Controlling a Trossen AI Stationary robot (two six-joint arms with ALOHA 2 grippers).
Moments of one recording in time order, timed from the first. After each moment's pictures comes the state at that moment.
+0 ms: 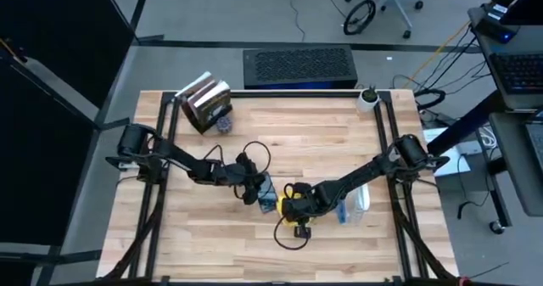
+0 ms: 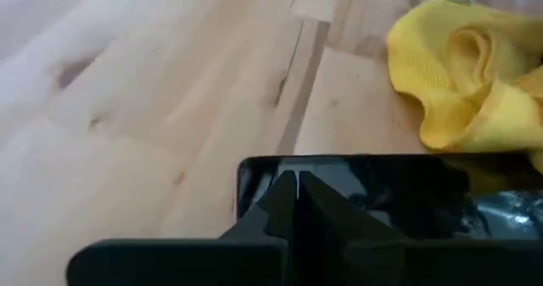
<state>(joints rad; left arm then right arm) -0.13 1.83 0.56 0.69 -0.24 -0.24 0.35 1.99 1.17 -0.41 0.05 0.42</state>
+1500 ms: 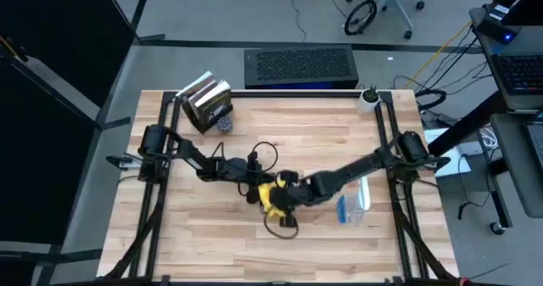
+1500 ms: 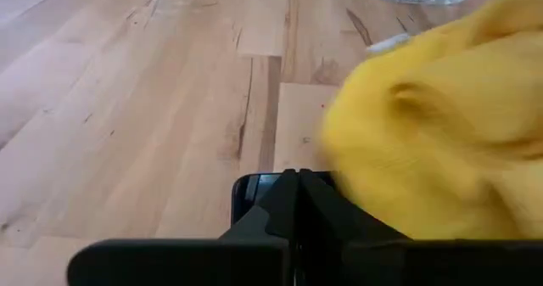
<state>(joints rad) -0.04 2.00 0.56 0.96 -0.03 -0.07 0.26 1.94 1.30 -0.33 0.17 0.30</state>
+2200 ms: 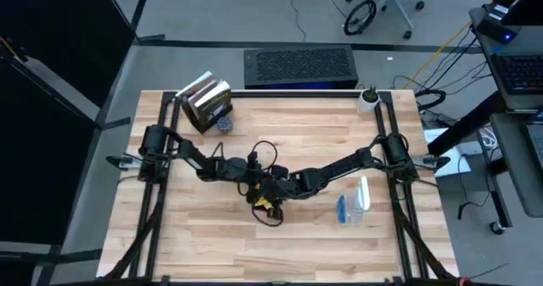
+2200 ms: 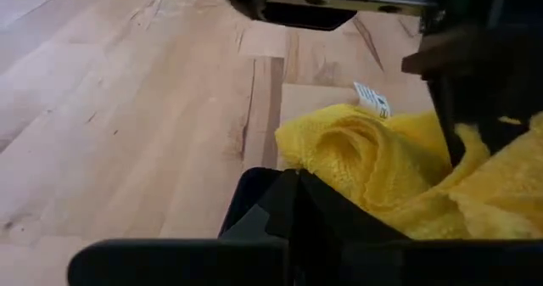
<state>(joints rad) -0.04 2.01 0.56 0.97 -0.01 -0.07 0.24 2.10 1.31 -0.19 0.14 0.30</state>
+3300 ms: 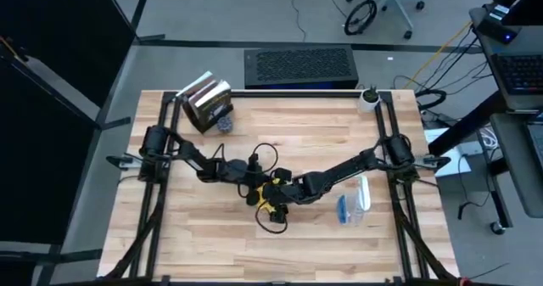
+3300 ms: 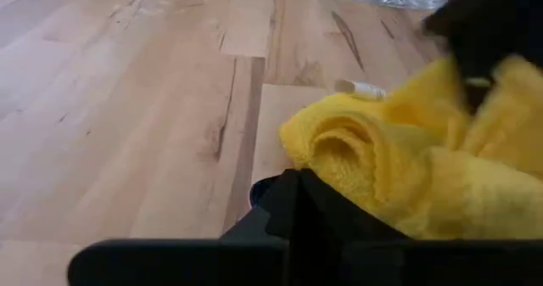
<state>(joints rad) -0.04 2.01 0.56 0.98 -0.02 -0.09 0.24 2.06 1.30 -0.19 0.22 0.33</state>
